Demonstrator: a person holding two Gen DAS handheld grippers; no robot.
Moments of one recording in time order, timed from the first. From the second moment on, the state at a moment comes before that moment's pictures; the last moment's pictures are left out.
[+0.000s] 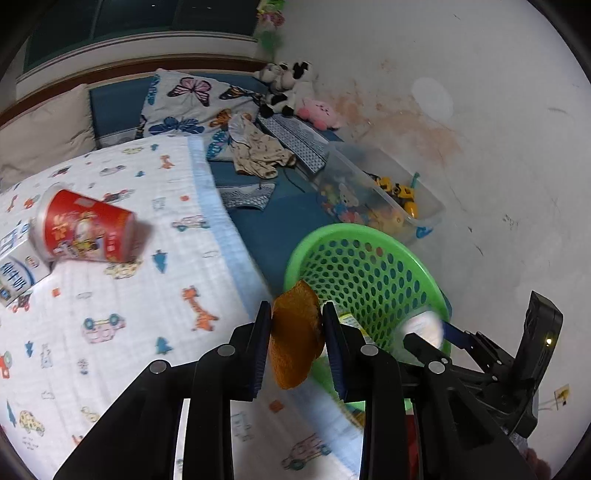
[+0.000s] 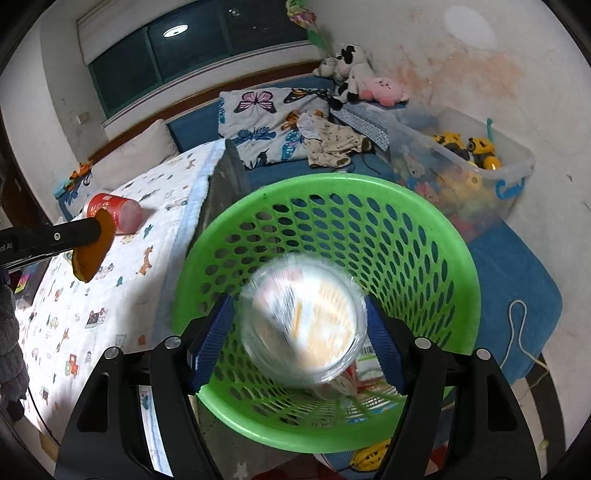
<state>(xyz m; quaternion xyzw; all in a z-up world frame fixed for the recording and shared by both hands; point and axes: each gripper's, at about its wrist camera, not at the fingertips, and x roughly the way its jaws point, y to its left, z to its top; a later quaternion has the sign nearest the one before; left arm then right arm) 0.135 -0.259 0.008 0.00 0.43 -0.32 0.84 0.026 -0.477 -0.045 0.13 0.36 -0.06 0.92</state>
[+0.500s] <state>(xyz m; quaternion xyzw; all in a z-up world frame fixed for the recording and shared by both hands) 0.127 -0.326 -0.016 0.05 0.45 -0.36 0.82 -0.006 -0.499 -0.039 0.16 0.34 -0.08 0.92</state>
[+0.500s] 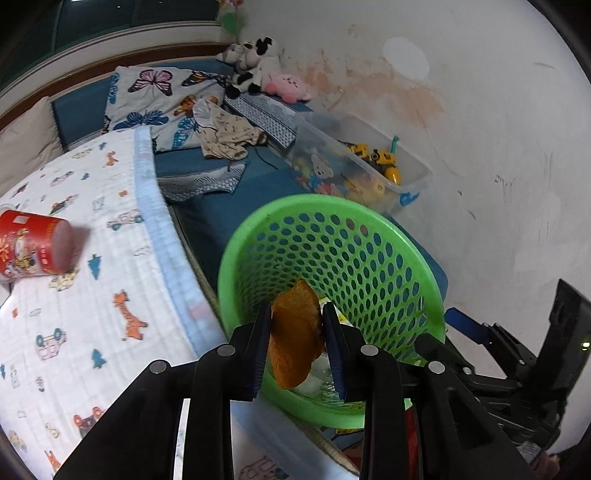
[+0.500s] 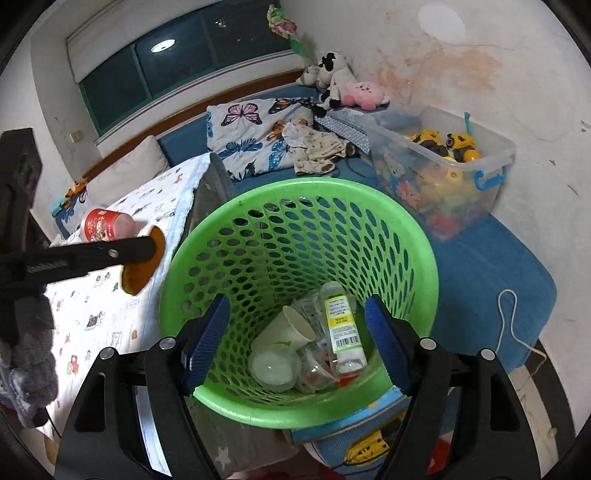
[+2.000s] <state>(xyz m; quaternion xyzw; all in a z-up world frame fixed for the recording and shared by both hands) 0.166 -0.088 0.008 -0.07 0.41 -0.13 0.90 0.084 -0.352 0.022 0.02 0.34 0.08 0.94</state>
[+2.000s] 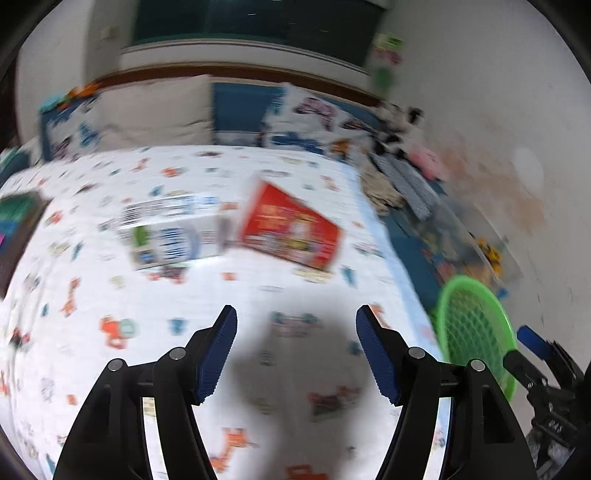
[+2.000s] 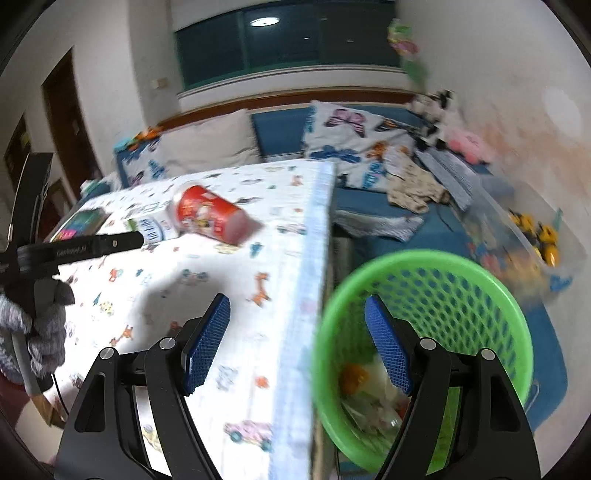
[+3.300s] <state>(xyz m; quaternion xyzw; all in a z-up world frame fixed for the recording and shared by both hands) 0.268 0.038 -0.030 -0.08 0.42 -0.01 0.90 0.317 -0.177 -0.048 -0.26 0.42 0.29 0.82</state>
